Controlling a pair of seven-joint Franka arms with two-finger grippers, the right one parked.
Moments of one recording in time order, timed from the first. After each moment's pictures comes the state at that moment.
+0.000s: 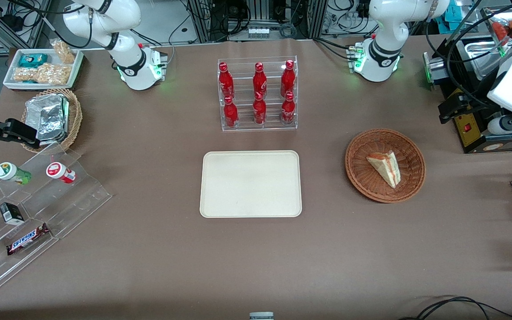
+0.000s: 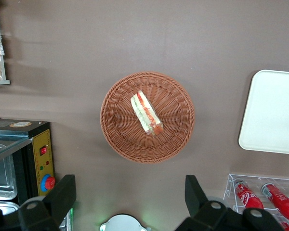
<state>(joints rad) 0.04 0.04 -0.17 -1.44 0.04 1.38 -0.22</state>
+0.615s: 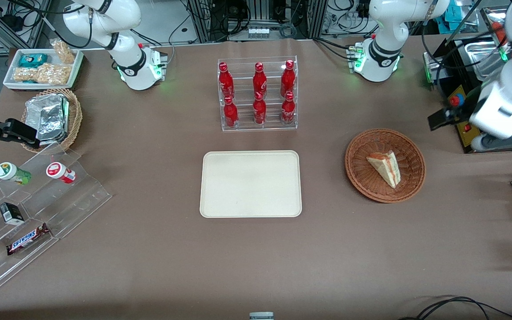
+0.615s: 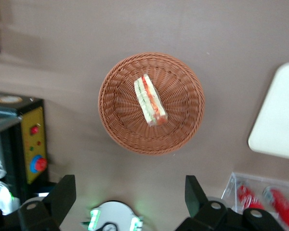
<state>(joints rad) 0.04 0.10 -0.17 -1.56 0.04 1.44 -0.37</state>
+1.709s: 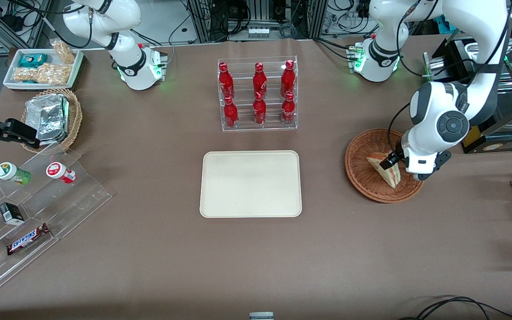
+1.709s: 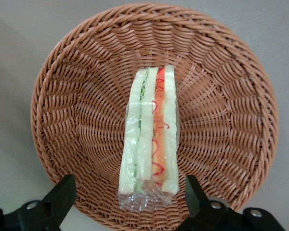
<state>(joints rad) 0.04 0.13 -0.17 -2.26 0.04 2.18 -0.84</state>
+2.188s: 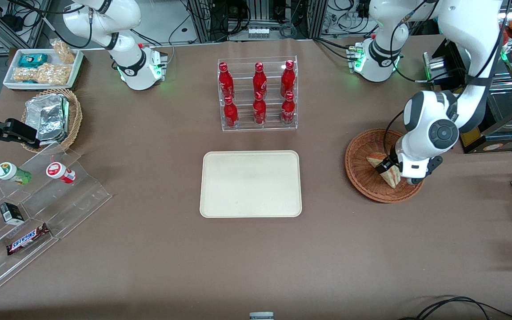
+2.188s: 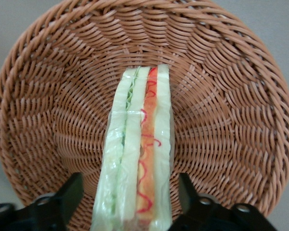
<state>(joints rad) 0.04 0.22 -0.17 -2.28 0.04 2.29 -0.88</state>
